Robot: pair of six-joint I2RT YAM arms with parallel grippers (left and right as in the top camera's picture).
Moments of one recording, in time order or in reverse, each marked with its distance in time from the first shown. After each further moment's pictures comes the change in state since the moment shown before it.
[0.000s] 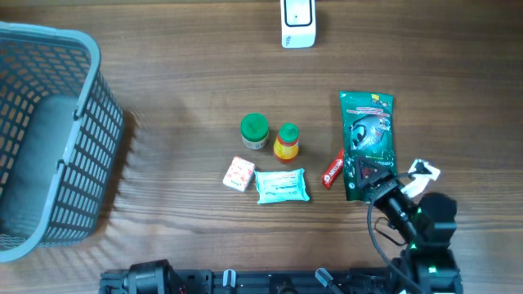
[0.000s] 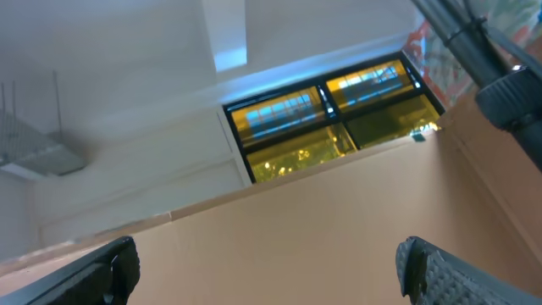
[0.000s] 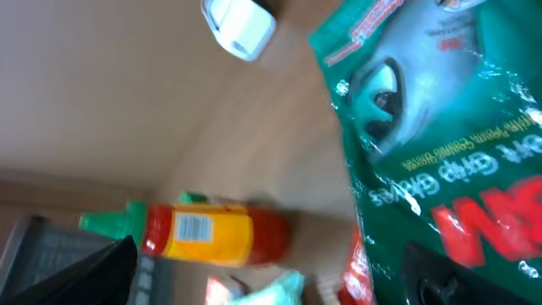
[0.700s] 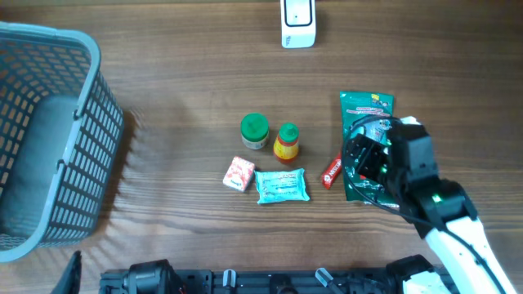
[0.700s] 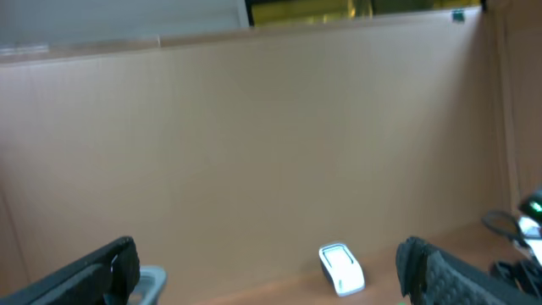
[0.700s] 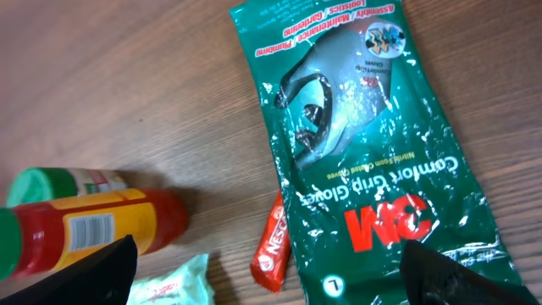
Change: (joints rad) left arm 0.000 -0.001 -0.003 -0.497 -0.096 -0.003; right arm 0.292 0.644 0.612 -0.475 0.454 -0.257
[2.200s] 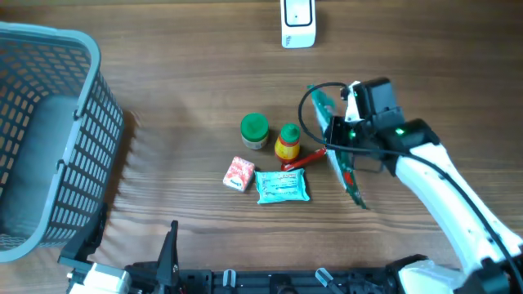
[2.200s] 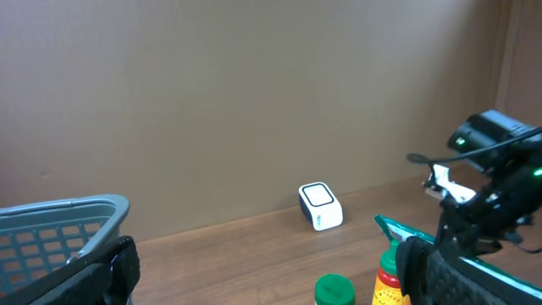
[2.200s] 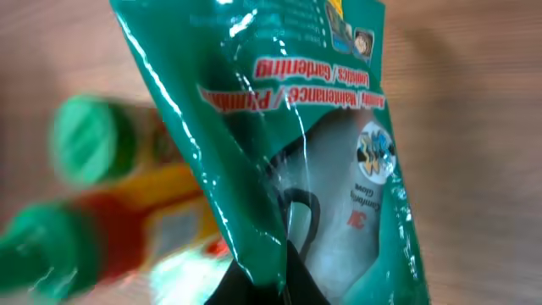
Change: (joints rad) left arm -0.092 0.000 -0.232 0.023 -0.045 0.000; right arm 0.031 0.419 0.250 0.024 -0.308 -0.249
